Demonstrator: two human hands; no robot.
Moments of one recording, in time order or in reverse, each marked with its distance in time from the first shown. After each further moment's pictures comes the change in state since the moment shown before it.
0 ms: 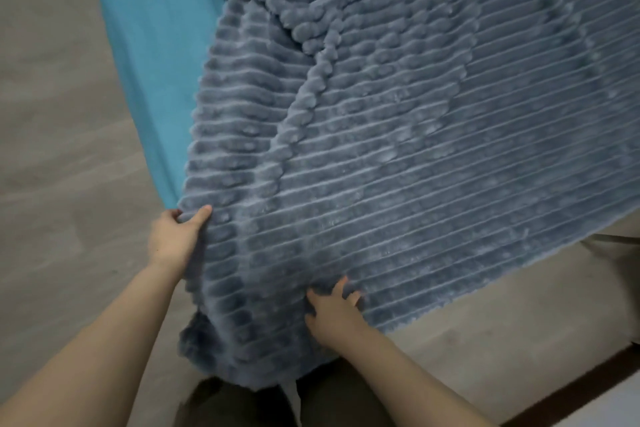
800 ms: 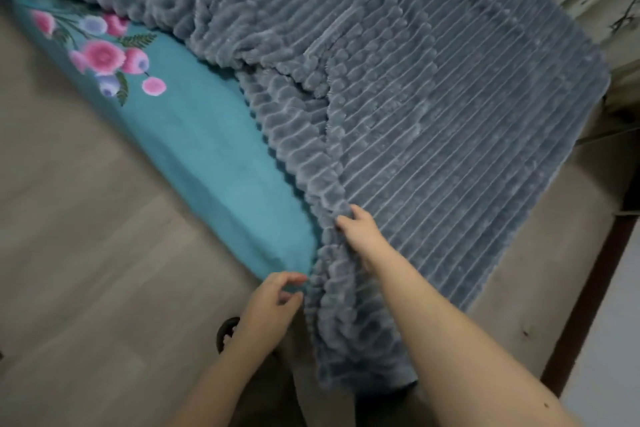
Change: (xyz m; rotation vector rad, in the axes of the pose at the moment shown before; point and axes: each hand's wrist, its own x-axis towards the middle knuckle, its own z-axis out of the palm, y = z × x) left_hand 0.050 -0.021 -0.099 0.115 -0.825 0.639; right_hand 0.033 -0.187 -0.095 1.389 0.723 0.010
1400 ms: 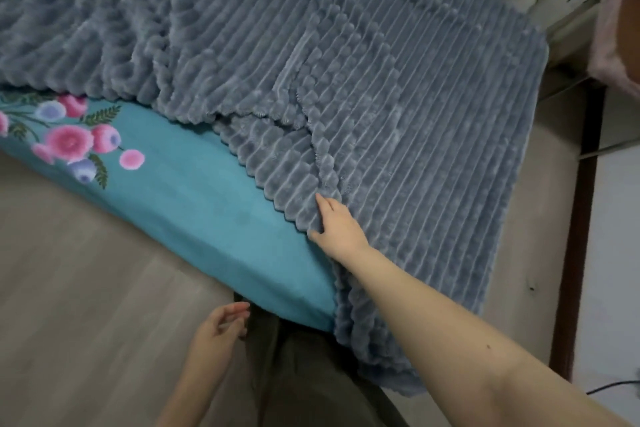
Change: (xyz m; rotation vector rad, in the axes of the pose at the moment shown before) left_hand 0.032 -0.002 -0.130 -0.081 0.015 -0.197; right_hand 0.033 -0.044 0.039 -0.779 0.066 -0.304
